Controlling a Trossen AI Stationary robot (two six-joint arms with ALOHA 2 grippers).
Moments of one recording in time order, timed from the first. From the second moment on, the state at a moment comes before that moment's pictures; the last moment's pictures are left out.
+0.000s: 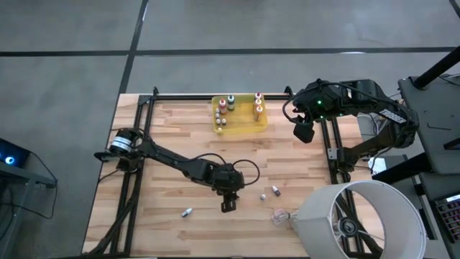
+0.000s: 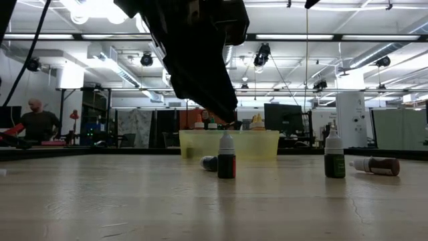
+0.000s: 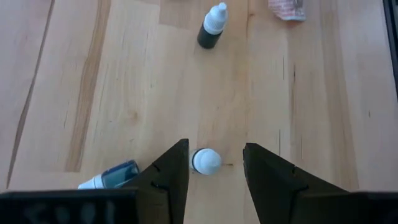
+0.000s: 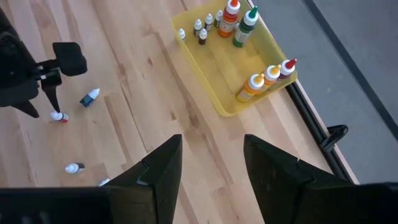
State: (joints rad) left arm -0.26 1.87 1.32 -0.34 0.01 -0.39; right arm -0.14 1.33 1.82 -1.46 0.20 0.22
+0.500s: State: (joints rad) left arm -0.27 1.88 1.30 -0.31 0.01 -0.33; right arm -0.14 1.33 1.82 -1.46 0.20 0.22
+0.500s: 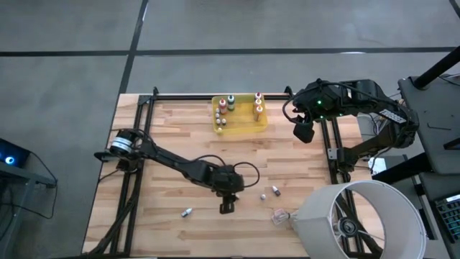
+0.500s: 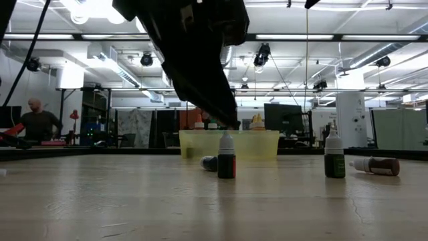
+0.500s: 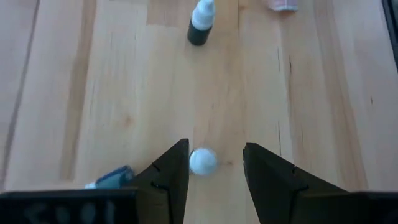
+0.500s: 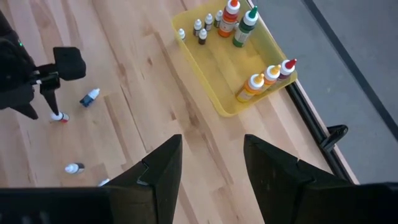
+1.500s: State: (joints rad) left arm -0.27 1.95 1.32 -0.34 0.02 -0.32; right arm -0.14 1.33 1.82 -1.46 0.20 0.22
